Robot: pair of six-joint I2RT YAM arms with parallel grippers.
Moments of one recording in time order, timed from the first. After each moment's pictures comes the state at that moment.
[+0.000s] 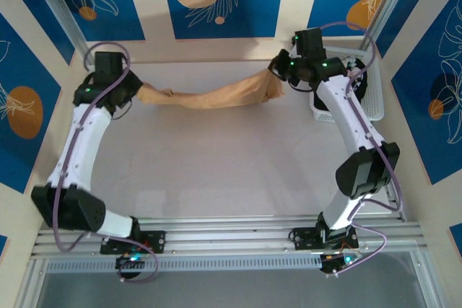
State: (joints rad) left arm -0.08 1.30 1.55 -0.79 -0.19 -0.81; right arm 0.26 1.62 1.82 -0.80 -0.25 0.75
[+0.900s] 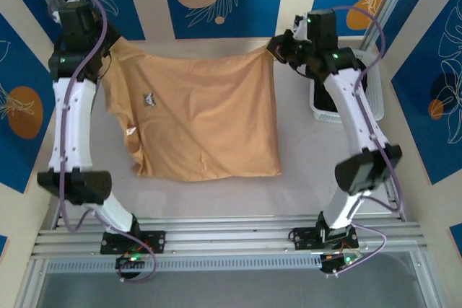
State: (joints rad) left arm 0.03 1.77 2.27 -0.85 -0.09 -0.67; right arm 0.21 1.87 2.18 -0.76 -0.48 0.82
